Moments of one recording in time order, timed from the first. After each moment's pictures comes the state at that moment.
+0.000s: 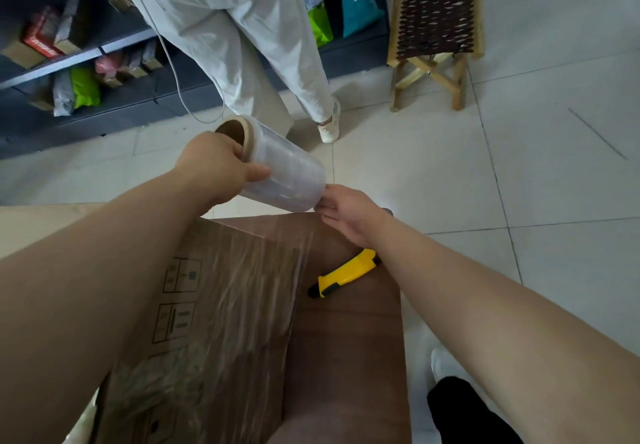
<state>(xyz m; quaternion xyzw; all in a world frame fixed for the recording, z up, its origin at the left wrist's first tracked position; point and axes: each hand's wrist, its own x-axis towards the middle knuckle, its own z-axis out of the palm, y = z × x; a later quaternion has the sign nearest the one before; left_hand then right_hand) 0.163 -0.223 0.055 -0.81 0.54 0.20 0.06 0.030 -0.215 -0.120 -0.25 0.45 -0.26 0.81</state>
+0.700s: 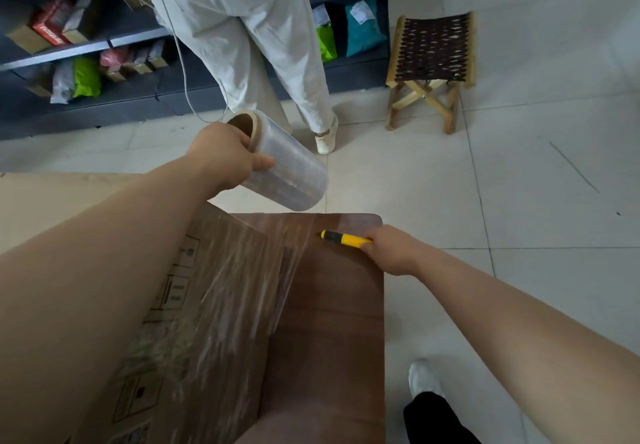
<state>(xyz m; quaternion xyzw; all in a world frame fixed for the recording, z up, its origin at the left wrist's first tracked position) 0.166 -0.218 0.051 -0.81 0.53 0.23 0.00 -0.048 -0.179 -0.137 -0.72 0.53 0.09 0.43</state>
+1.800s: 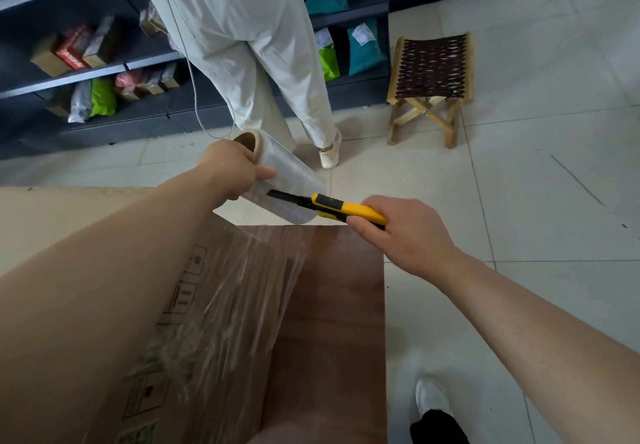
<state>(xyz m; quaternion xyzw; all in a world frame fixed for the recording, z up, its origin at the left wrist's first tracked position) 0.165 -0.222 0.052 -0.83 0.51 0.24 0.00 -0.071 -0.169 -0.036 -0.77 0.53 -0.18 0.31</state>
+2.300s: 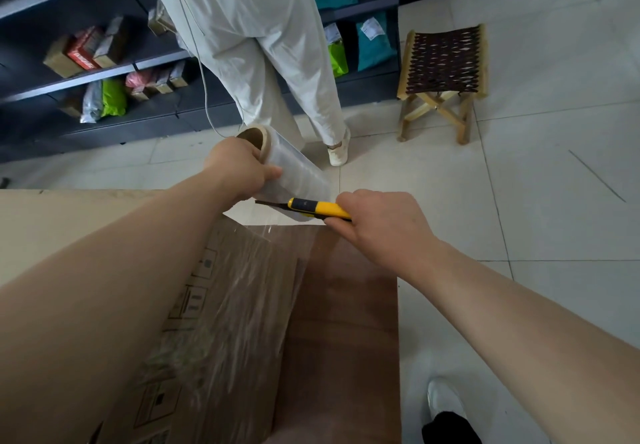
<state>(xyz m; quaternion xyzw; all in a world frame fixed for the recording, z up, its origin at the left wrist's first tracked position) 0.165 -0.221 0.052 -0.83 0.52 0.21 0.00 -0.028 -0.180 -0.030 -0.86 0.47 -0.14 0.13</state>
